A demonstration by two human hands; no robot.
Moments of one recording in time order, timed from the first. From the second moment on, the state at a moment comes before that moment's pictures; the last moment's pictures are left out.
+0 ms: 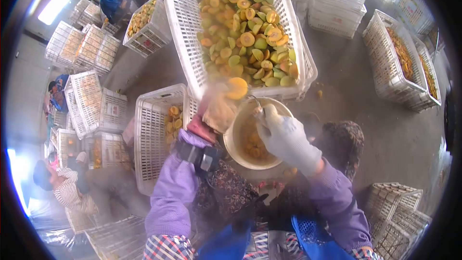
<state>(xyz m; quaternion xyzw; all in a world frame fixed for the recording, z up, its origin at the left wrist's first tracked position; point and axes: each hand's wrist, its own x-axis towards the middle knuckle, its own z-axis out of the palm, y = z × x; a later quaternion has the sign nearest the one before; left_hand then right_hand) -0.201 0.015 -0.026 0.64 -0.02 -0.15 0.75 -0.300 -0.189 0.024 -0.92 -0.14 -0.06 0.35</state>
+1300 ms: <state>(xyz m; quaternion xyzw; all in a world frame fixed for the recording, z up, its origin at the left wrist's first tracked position) -0.275 0.067 0.027 0.80 -0.10 0.13 0.58 -0.336 -0.204 -0.063 -0.94 -0.32 0.00 0.13</state>
